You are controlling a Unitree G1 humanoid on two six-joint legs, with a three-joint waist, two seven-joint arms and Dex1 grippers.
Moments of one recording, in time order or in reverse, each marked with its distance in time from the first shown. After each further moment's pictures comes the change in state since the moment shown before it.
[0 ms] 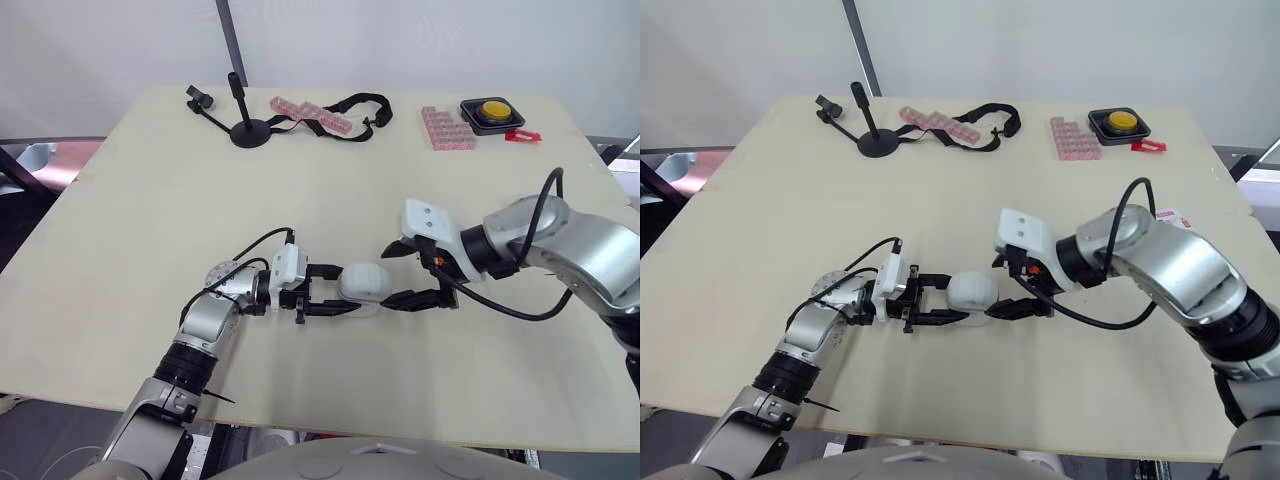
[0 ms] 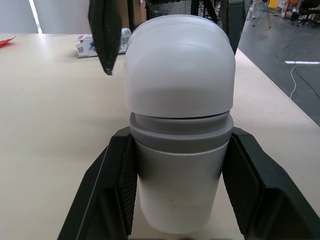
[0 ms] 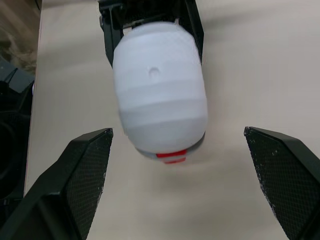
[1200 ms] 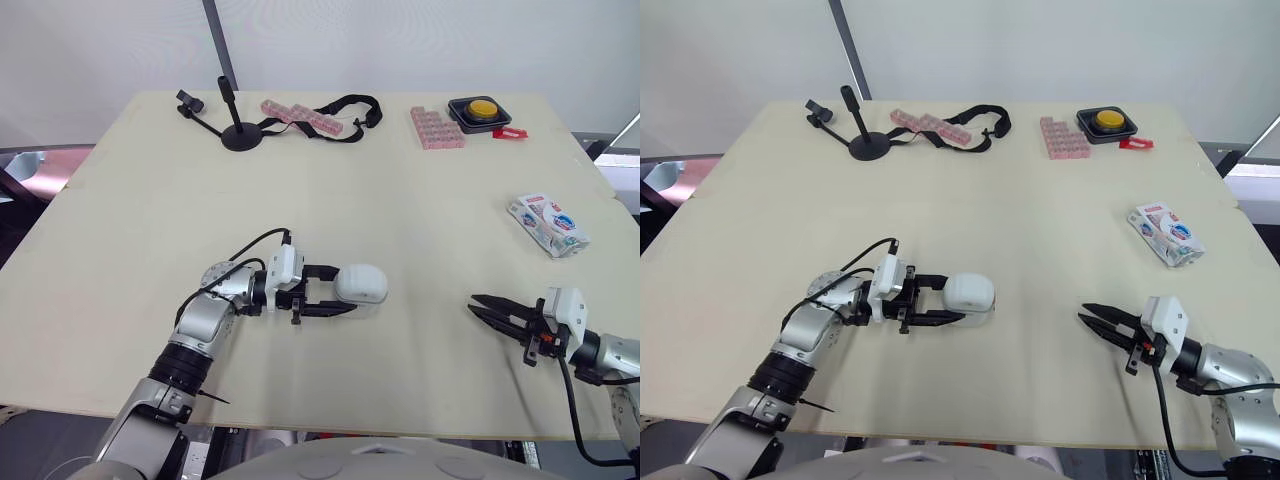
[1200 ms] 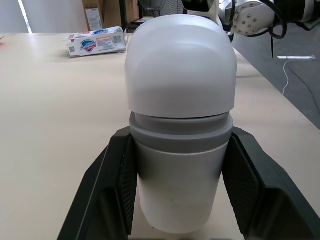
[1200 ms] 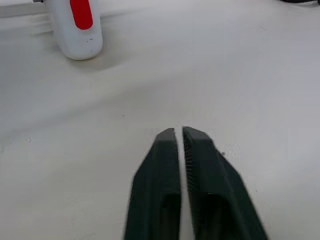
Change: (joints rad) left arm 0.003 0.026 -0.002 0.001 -0.012 -0.004 0.004; right arm 0.829 0.316 -0.581 0.695 -0.154 -1.362 0.221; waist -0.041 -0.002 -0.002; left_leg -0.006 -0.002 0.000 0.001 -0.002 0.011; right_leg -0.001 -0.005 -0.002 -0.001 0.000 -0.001
